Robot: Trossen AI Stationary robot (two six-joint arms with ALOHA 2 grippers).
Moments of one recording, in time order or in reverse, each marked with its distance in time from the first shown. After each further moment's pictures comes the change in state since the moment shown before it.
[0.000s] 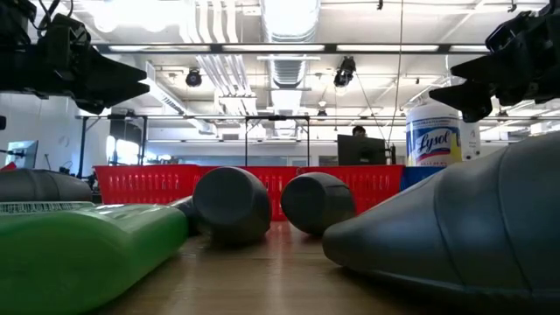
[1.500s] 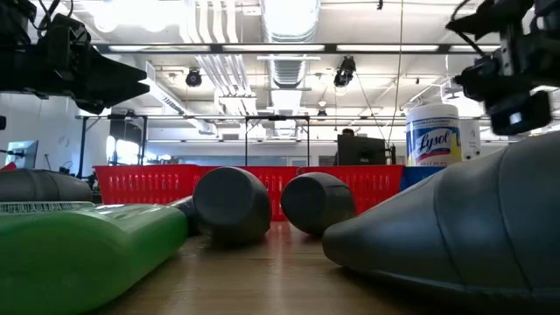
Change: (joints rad) left arm 0.000 0.000 0.000 0.000 0.000 0.000; right arm 0.095 0.287 0.031 0.311 -0.230 1.583
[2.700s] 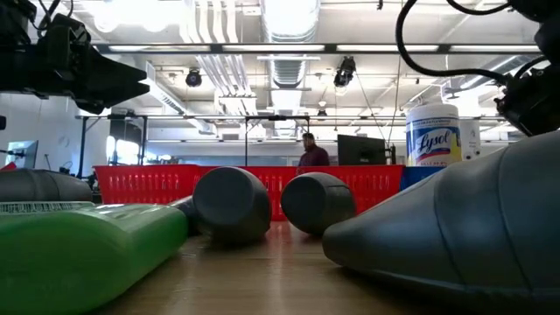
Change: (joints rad) left arm 0.000 0.000 0.000 0.000 0.000 0.000; right arm 0.445 0.967 0.548 -0.714 -0.213 -0.068
